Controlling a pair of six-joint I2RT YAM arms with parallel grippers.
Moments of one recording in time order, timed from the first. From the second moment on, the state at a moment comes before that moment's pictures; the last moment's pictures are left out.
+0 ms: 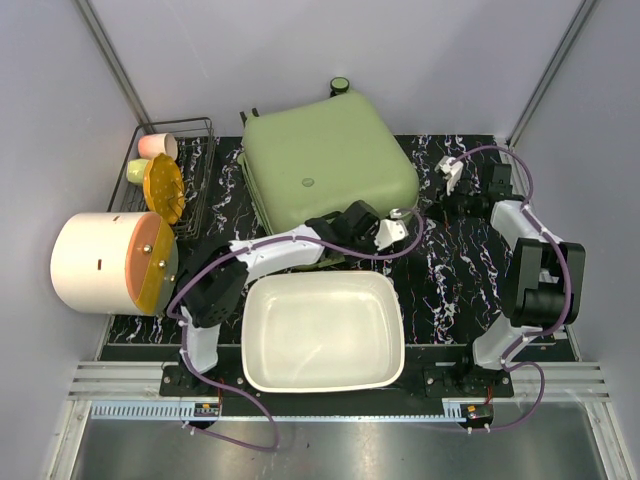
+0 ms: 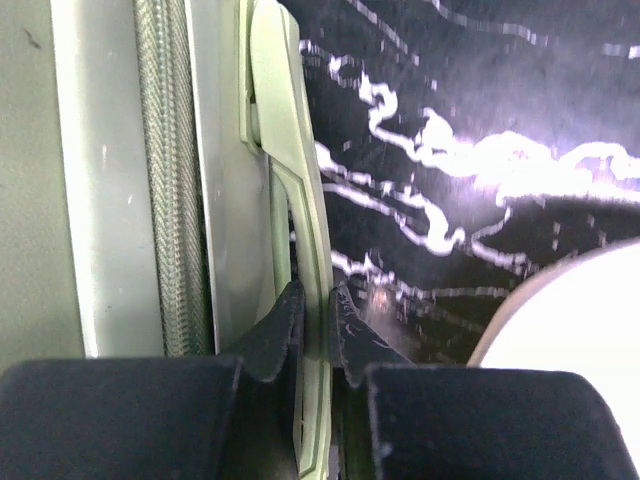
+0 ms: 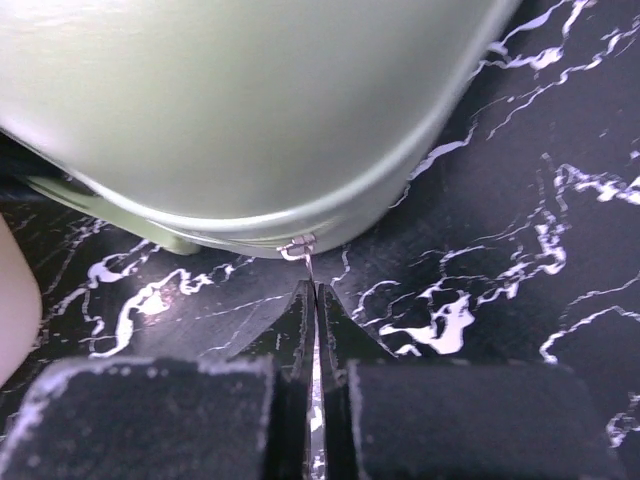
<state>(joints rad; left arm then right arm) -0.92 1.95 1.44 -0.34 0.01 0.35 -0.13 1.68 1.12 -0.33 -0.91 -0.61</state>
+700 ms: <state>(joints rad) -0.88 1.86 1.35 -0.42 0.05 0.45 -0.11 1.95 1.43 -0.15 -0.93 -0.68</state>
